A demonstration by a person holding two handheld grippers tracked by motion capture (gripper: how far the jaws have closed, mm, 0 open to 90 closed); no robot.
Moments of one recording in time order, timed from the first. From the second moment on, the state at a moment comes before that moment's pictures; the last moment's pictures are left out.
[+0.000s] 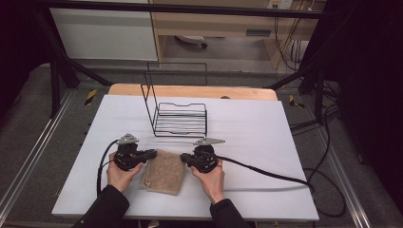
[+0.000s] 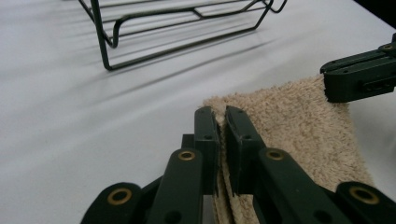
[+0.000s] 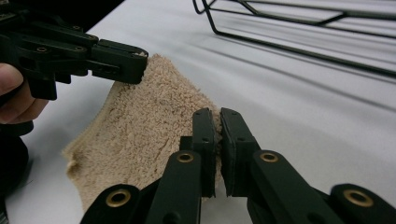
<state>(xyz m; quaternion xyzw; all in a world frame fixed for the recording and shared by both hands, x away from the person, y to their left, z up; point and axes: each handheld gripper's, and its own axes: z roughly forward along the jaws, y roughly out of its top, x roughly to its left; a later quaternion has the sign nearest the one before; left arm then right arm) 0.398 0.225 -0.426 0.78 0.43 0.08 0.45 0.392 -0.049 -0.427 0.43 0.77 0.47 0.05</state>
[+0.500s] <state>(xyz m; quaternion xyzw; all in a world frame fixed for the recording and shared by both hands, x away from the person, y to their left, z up) 0.374 0.232 -0.396 0.76 0.41 0.13 0.50 0.379 -0.049 -0.398 0.38 0.77 0.50 0.09</state>
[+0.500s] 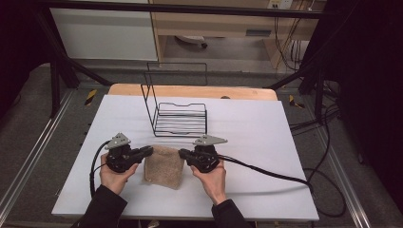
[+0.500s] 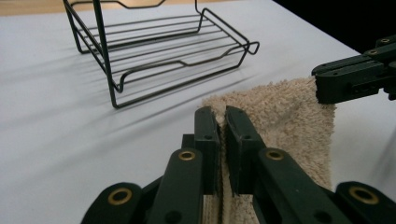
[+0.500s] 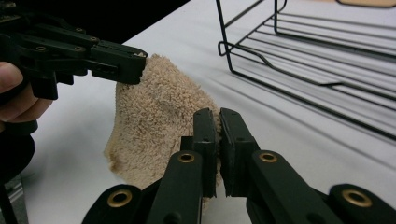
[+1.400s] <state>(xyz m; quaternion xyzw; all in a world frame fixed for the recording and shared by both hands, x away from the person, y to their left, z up) 0.352 0.230 -0.359 0.72 0.39 0.19 0.54 0.365 -0.056 -0.355 0.32 0.76 0.55 0.14</state>
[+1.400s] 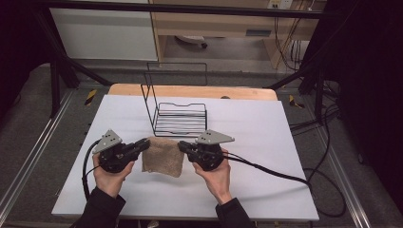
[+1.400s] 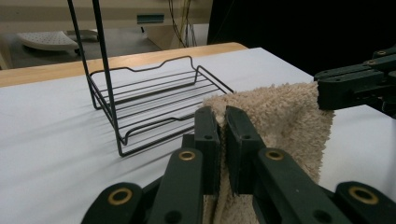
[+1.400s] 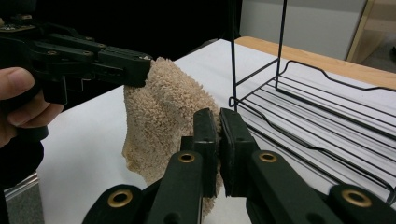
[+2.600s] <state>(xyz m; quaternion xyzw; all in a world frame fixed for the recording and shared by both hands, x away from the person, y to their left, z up) 0.369 0.211 -0.296 0.69 0.37 0.22 0.58 0.372 -0.072 -0.285 0.29 0.74 0.58 0.20</state>
